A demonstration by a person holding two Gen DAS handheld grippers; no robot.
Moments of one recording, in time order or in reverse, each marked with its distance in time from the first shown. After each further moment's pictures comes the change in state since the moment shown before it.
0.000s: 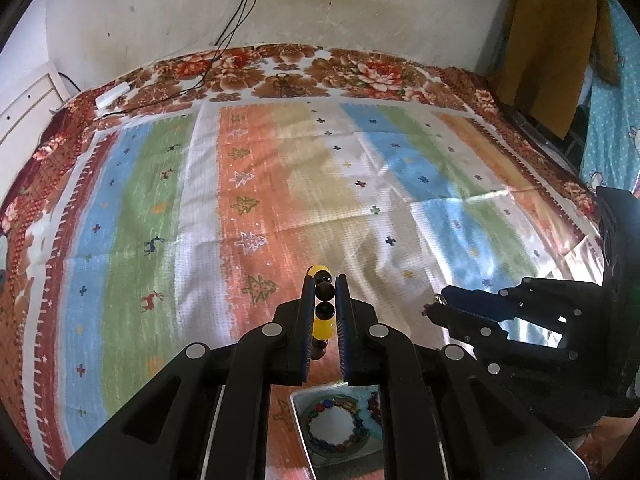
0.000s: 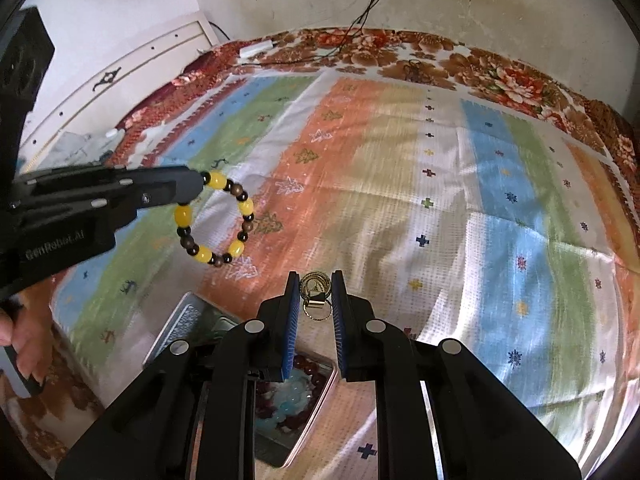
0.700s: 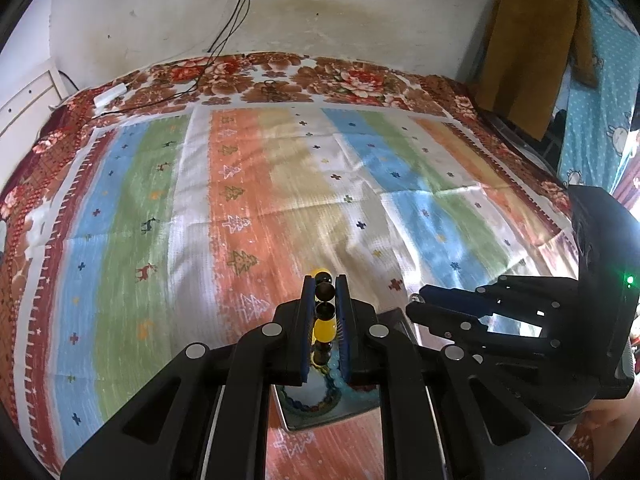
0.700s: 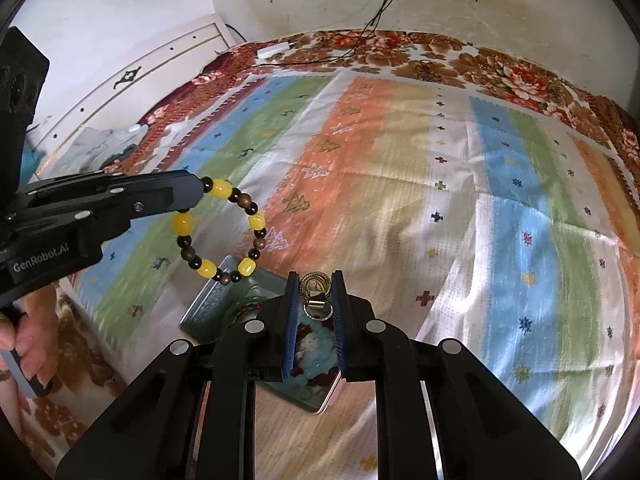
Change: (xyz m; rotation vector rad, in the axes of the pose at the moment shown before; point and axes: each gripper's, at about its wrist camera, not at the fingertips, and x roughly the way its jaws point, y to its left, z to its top) left arm -0.041 -0.016 -0.037 0.004 -0.037 -0.046; right arm -0.030 0.016 -0.031 -0.005 0.000 0.059
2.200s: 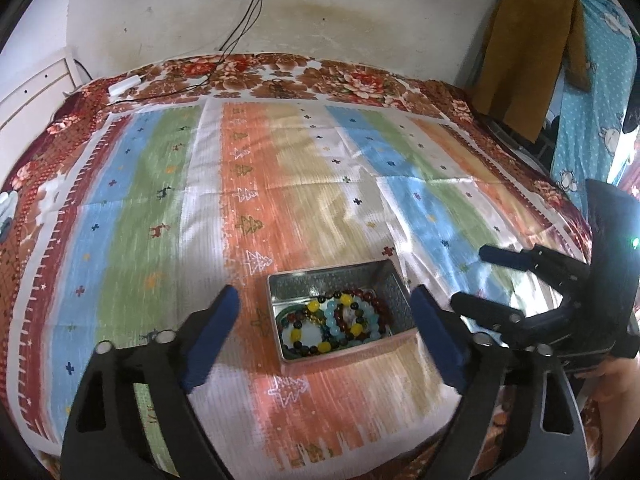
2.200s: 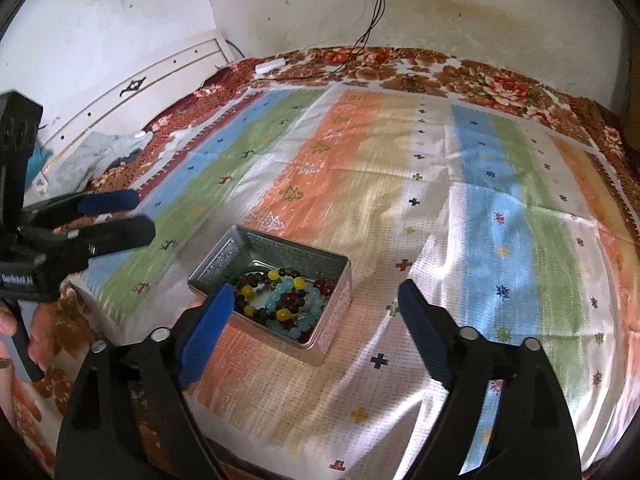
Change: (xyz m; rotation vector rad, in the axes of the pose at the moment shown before) left arm -0.036 0.001 -0.053 -0.028 -0.025 0.002; right arm -0.045 -0.006 -0.046 0.005 -0.082 -0.031
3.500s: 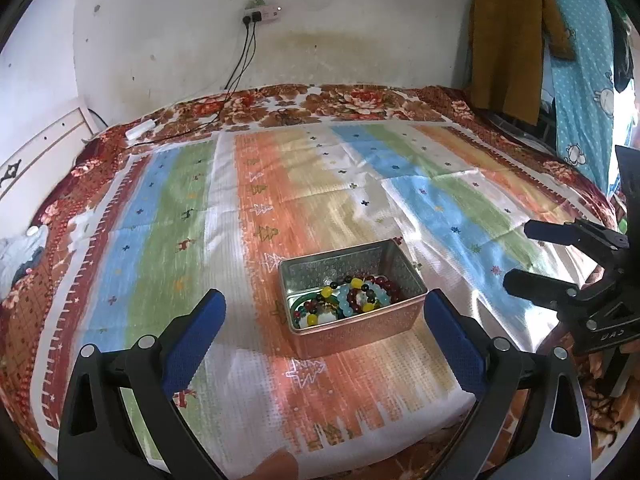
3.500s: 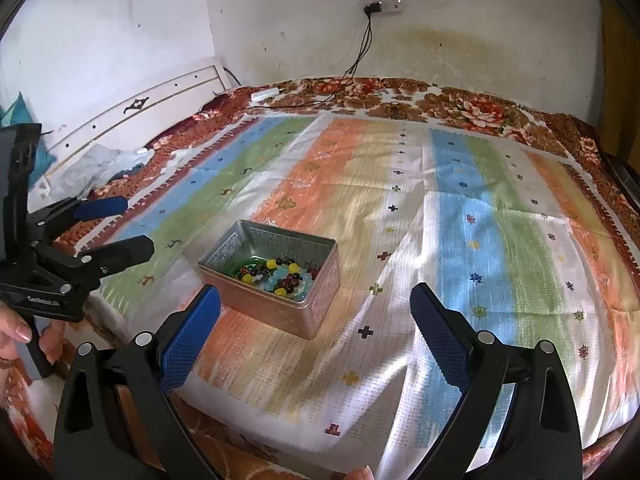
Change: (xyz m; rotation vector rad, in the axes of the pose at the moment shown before) left arm -0.029 -0.025 -0.043 0.121 -0.121 0.113; right arm -0.043 0.003 -0.043 -0.010 -0.120 -0.045
